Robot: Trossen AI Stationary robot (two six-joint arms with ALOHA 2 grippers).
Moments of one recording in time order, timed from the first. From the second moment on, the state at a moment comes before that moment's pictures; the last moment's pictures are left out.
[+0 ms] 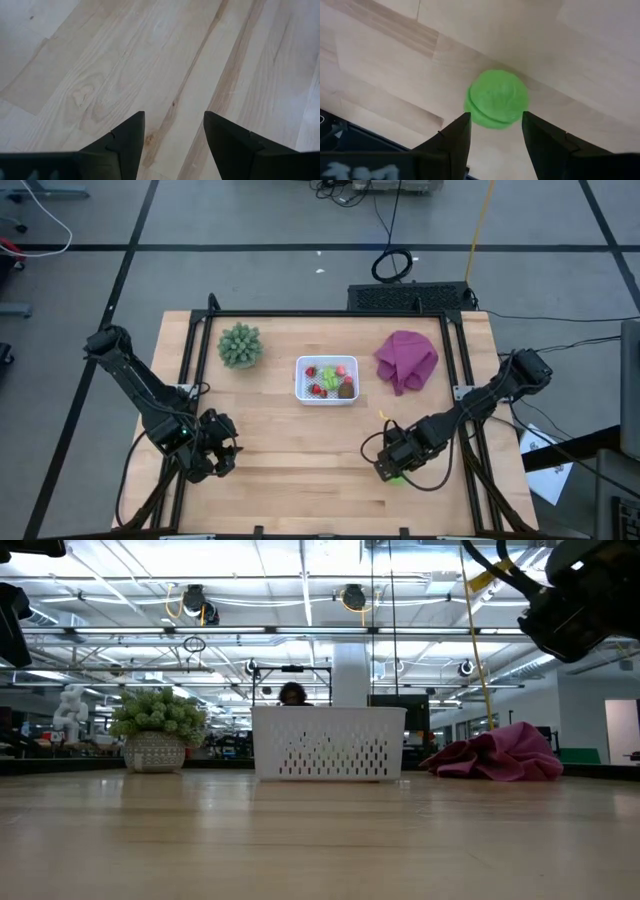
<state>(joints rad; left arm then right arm) -0.87 1.17 0.78 -0.86 -0.50 -1.31 0.54 1.56 0.95 -0.70 -0.23 1.72</state>
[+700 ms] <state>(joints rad) -0.87 1.17 0.78 -0.86 -0.50 -1.31 0.58 1.57 0.88 -0.58 -0.19 1.79</state>
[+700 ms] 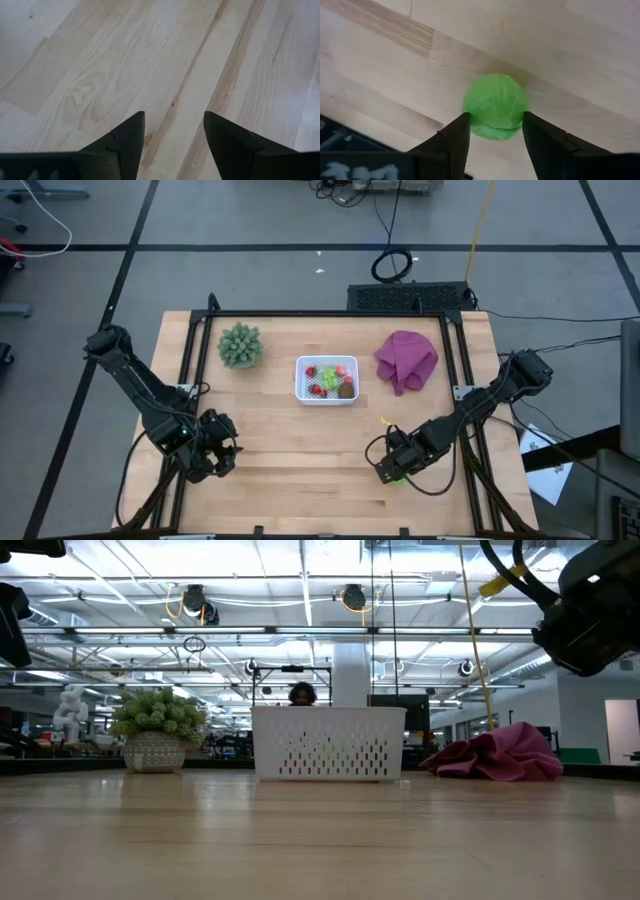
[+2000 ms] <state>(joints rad) -0.87 1.17 0.78 -0.86 -0.50 -1.31 0.50 1.57 0.81 -0.56 -0.13 1.59</state>
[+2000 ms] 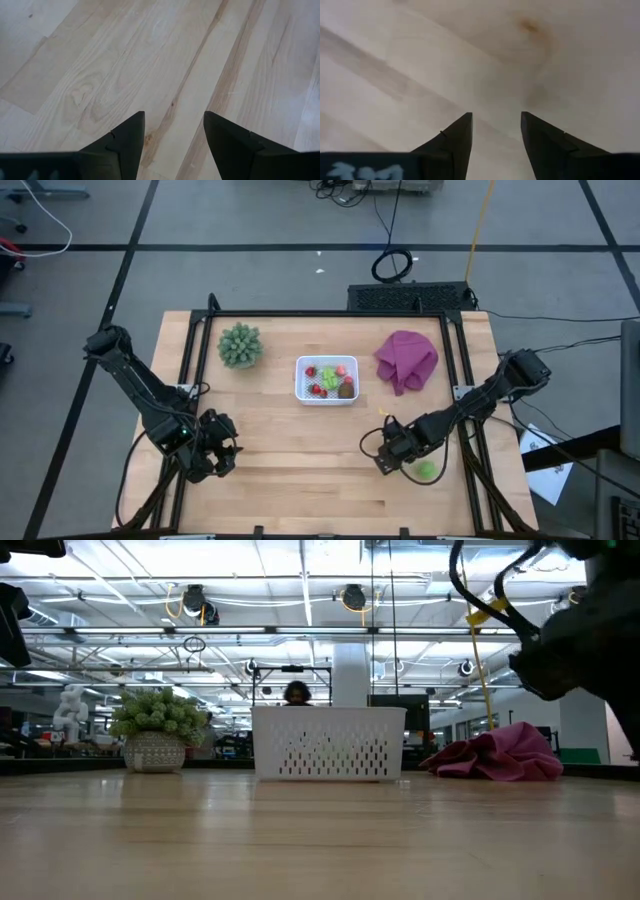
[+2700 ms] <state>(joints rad) -0.87 1.17 0.78 -0.86 -0.50 -1.32 0.52 1.41 0.81 -0.54 -0.03 1.53</state>
